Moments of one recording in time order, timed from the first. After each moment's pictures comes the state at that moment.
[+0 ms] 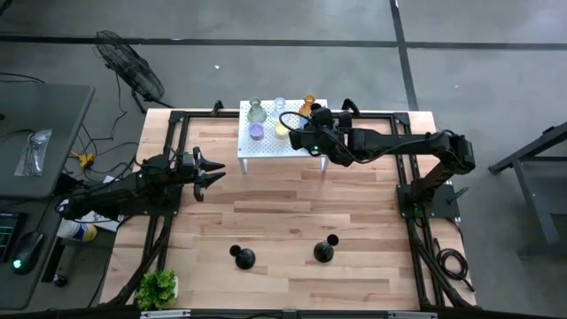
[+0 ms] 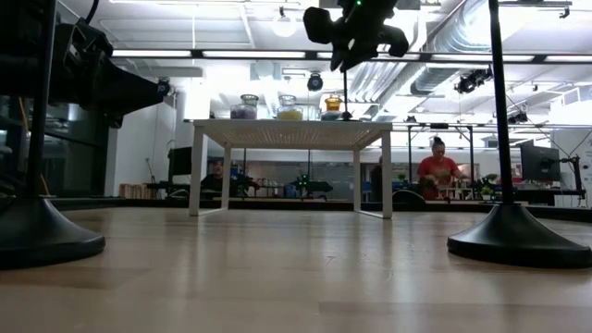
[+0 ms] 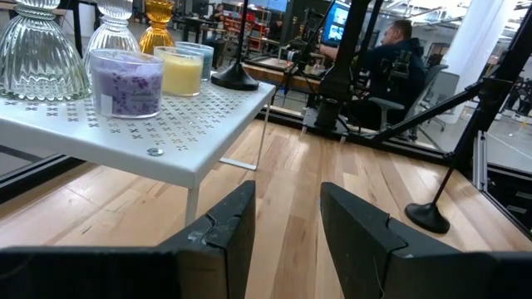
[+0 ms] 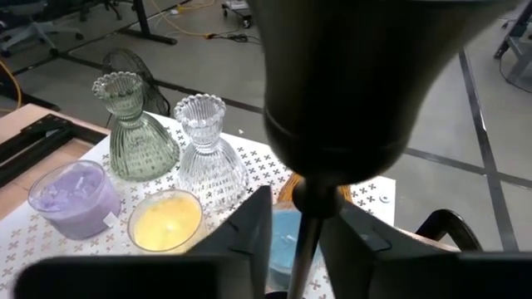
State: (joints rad) left arm 0.26 0.03 0.01 0.02 0.06 -0.19; right arm -0.11 1.61 1.42 -0.52 0.94 0.63
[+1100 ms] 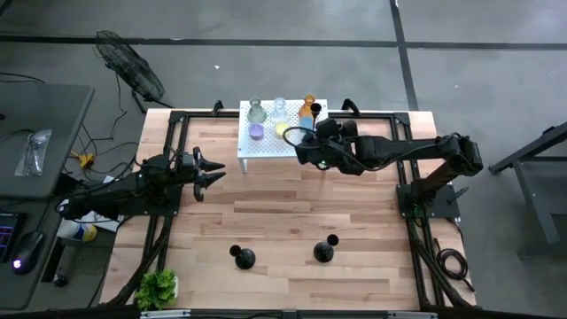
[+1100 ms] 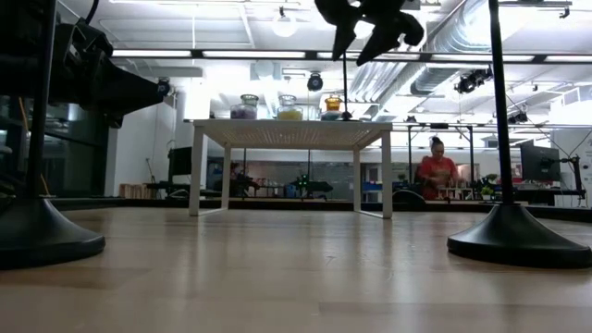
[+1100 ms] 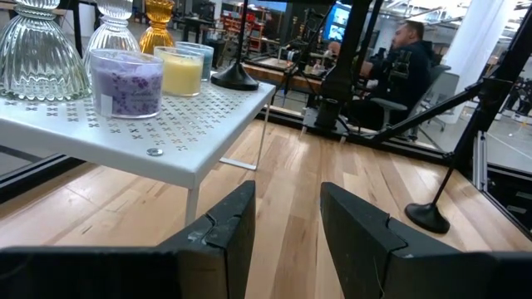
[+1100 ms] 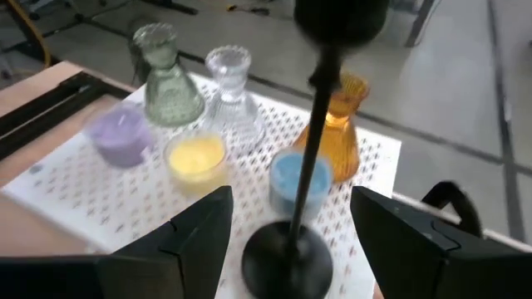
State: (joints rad) left arm 0.26 0.03 0.01 0.02 0.06 -0.19; right arm -0.01 1.56 1.42 -0.70 0.90 0.73
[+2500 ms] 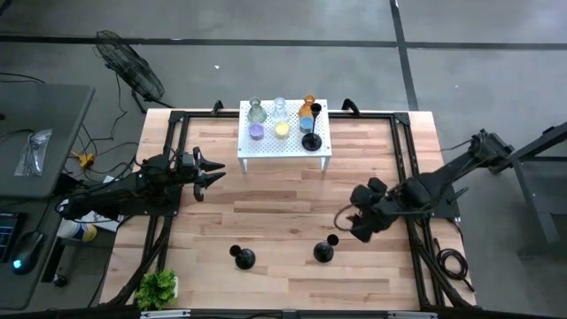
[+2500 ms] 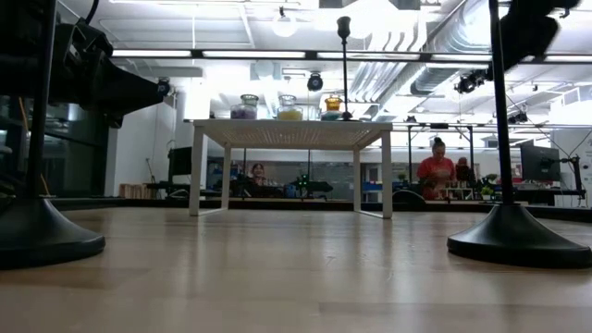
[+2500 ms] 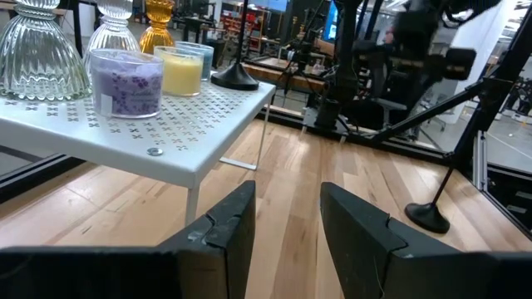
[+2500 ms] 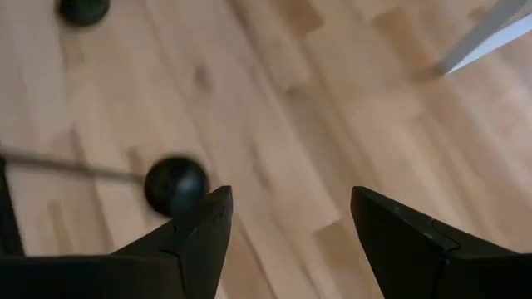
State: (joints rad) left arm 0.25 0.03 0.01 0.02 0.06 -0.19; right arm 0.50 1.20 1.01 -0.93 0.36 0.92
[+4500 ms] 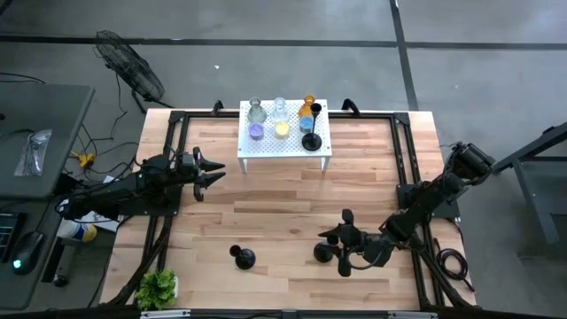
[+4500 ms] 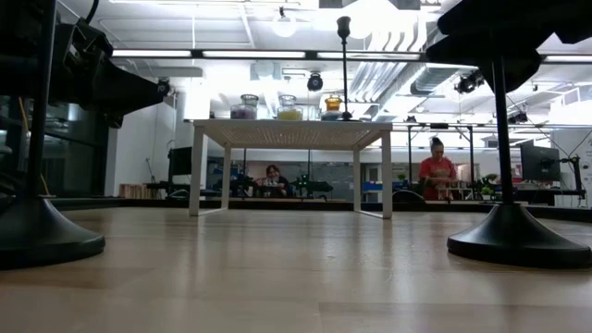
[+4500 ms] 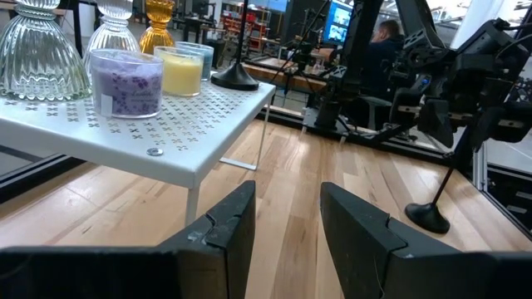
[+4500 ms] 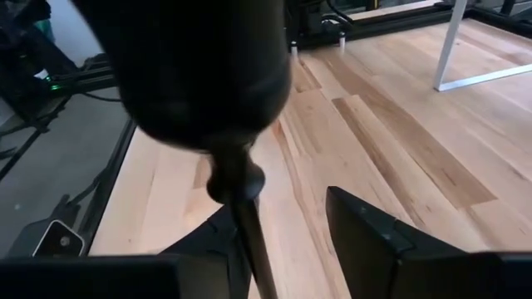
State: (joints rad) left arm 0.26 0.03 0.01 0.02 0.06 -0.19; right arm 0.73 1.51 0.65 0.40 0.76 0.52
